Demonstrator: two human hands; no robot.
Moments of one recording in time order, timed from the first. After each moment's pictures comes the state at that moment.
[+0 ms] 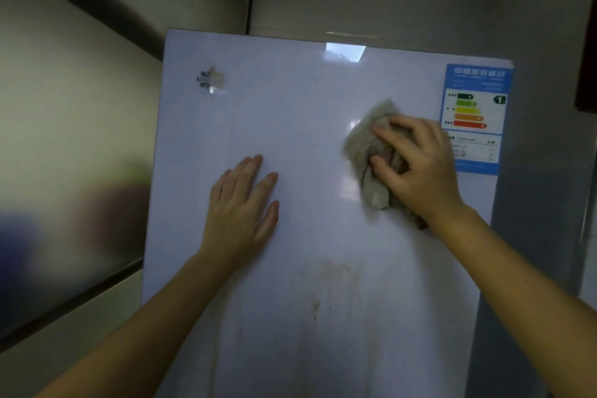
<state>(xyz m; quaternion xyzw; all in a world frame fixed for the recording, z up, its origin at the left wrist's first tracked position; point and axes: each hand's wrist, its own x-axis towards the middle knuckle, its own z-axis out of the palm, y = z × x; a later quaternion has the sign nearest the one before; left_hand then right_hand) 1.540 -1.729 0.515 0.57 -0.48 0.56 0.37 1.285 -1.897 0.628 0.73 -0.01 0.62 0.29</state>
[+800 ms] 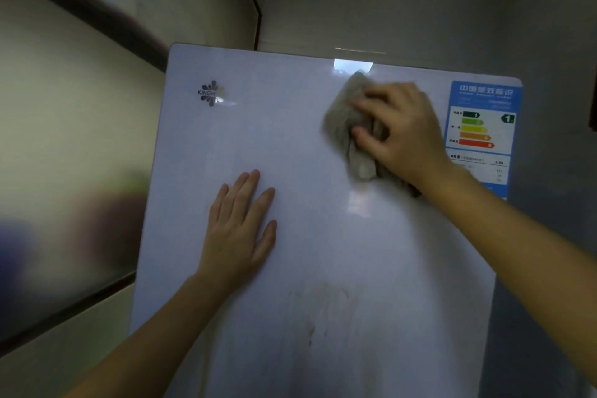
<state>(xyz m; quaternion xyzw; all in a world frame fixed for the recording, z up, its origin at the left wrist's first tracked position) 1.544 -1.744 0.506 0.58 -0.47 0.56 0.38 1.314 -1.889 0.705 0.73 0.05 0.59 0.34</state>
